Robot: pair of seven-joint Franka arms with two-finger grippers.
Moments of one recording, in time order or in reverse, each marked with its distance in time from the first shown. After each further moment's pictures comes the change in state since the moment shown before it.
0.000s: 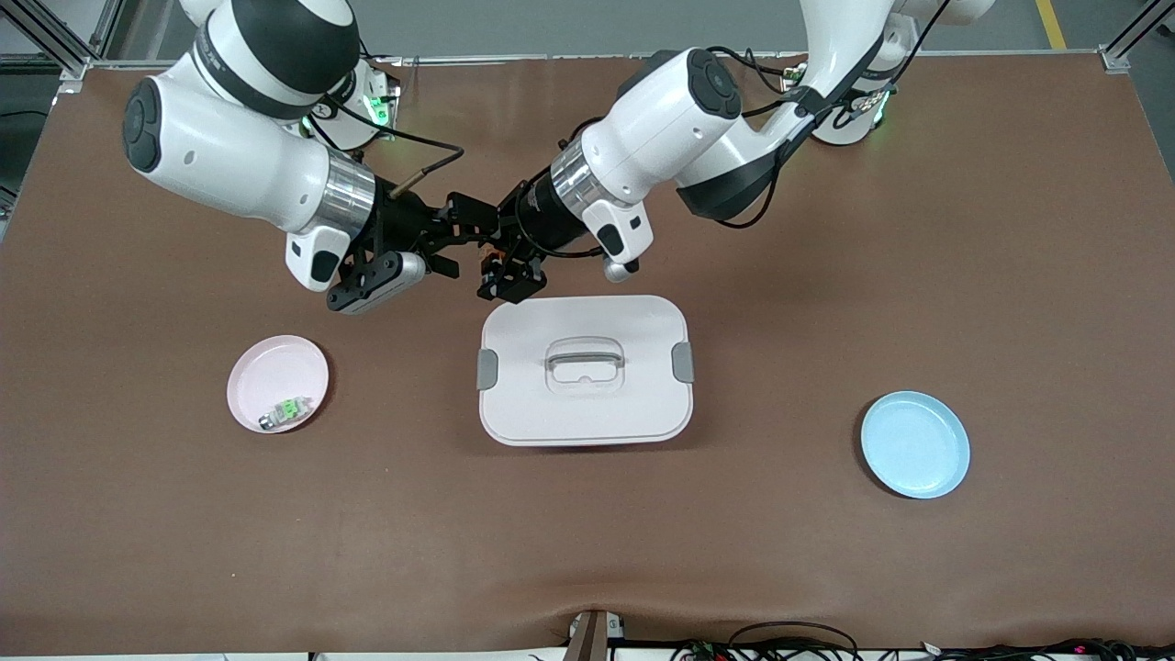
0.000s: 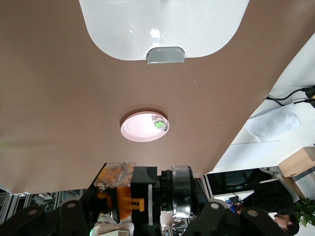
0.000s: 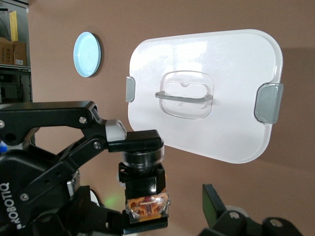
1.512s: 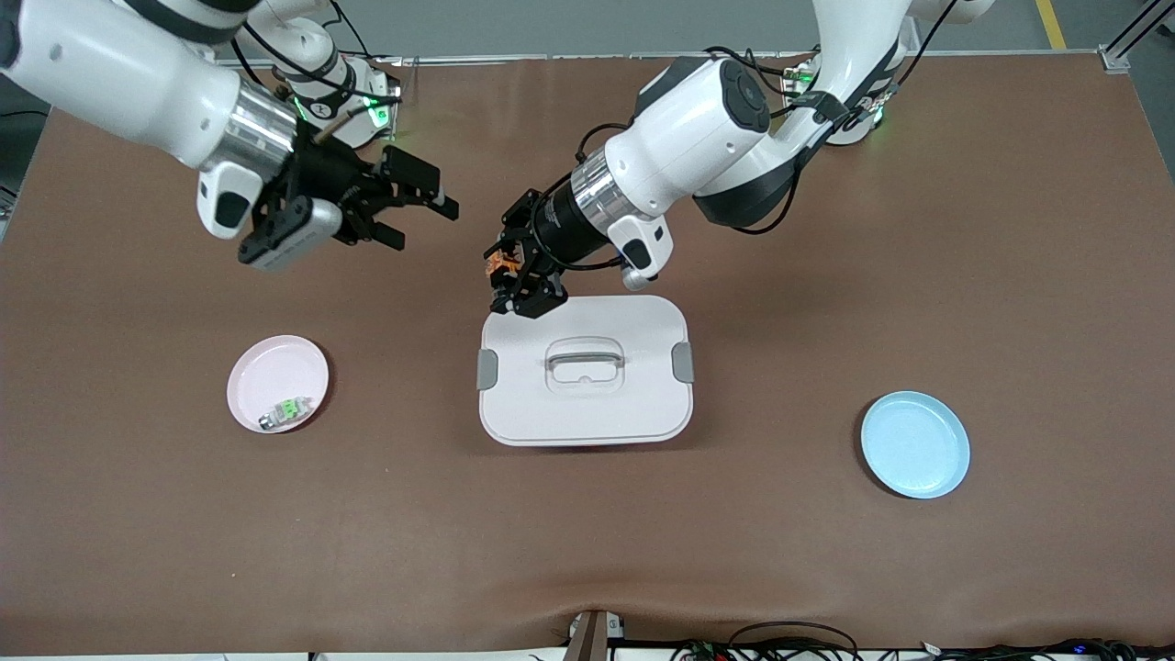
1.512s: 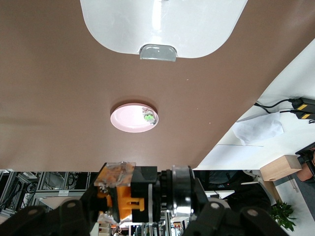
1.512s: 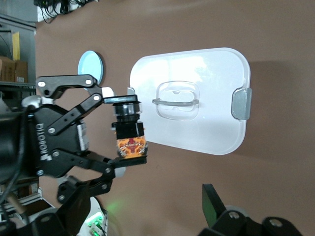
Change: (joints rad) left arm 0.034 -0.003 -0.003 0.016 -0.051 0.002 -0.049; right arm -0.062 -0.115 0.001 -0.023 -0.046 -0.054 0.028
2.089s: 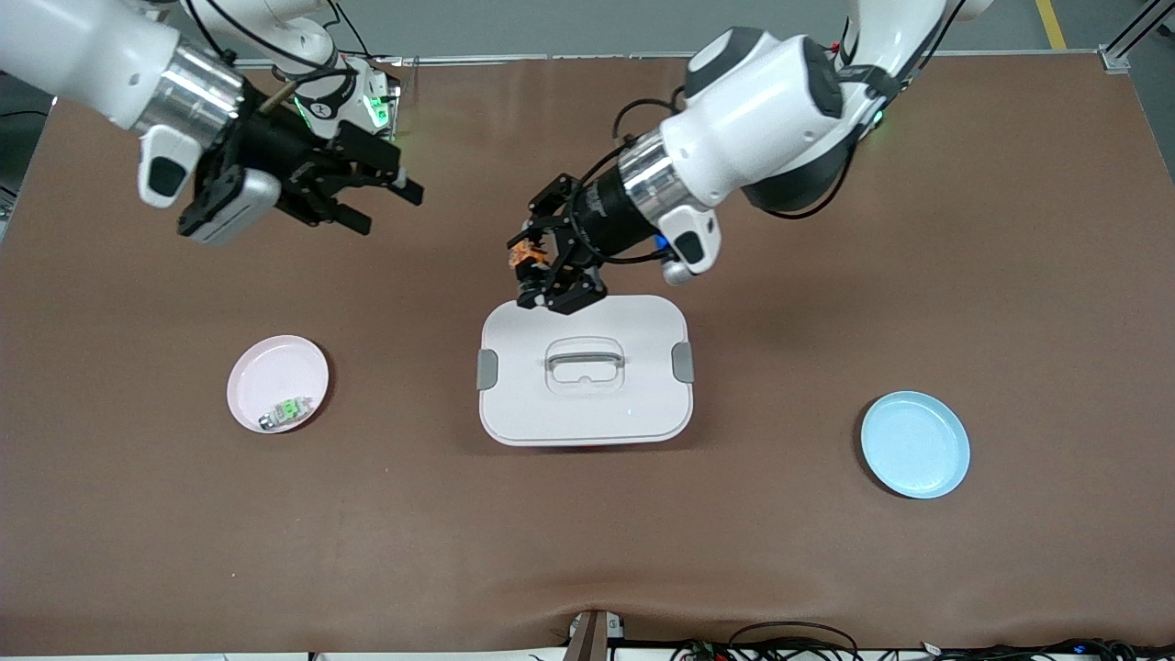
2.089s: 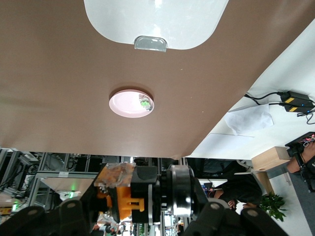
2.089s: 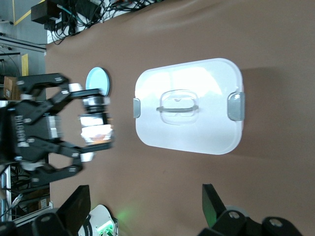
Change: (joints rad) left arm 0.054 -0.060 -0.001 0.000 -0.115 -0.045 0.034; right arm -0.022 -0.089 0.002 -0.007 0.000 -0.002 0.082
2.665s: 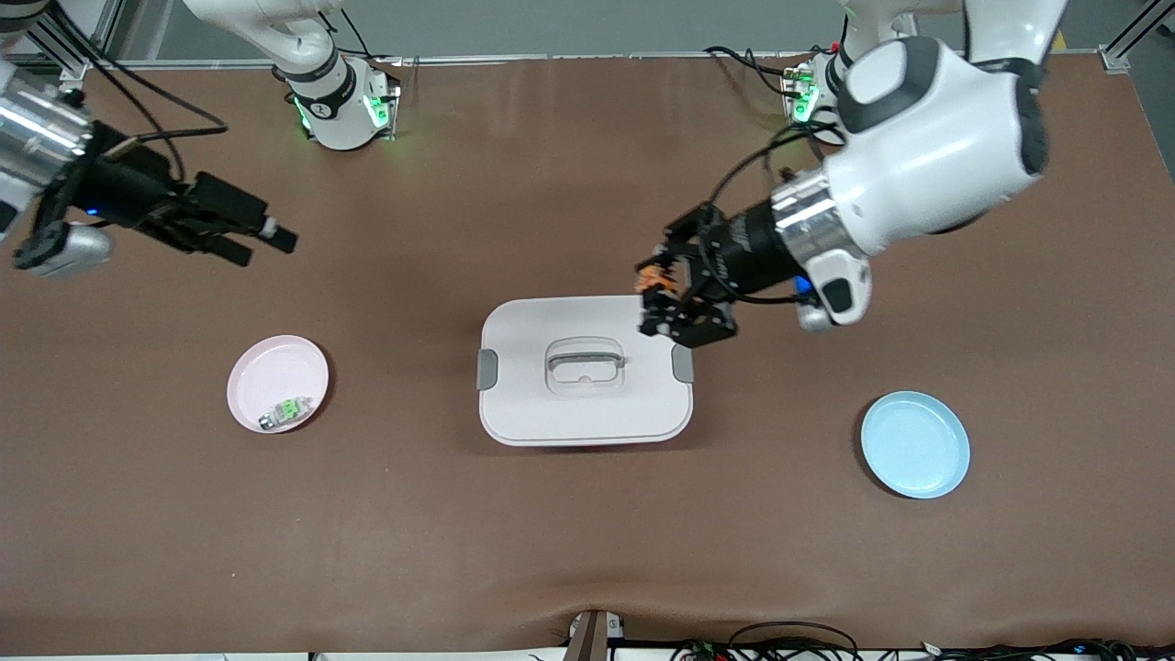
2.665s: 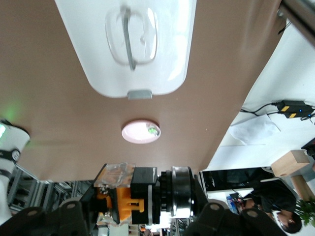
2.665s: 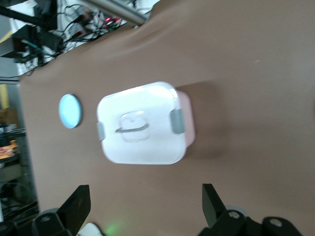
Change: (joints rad) left arm 0.221 -0.092 -0.002 0.012 -0.122 -0.320 0.311; right arm -0.219 0.013 -0.004 0.032 -0.017 -0.119 -0.018
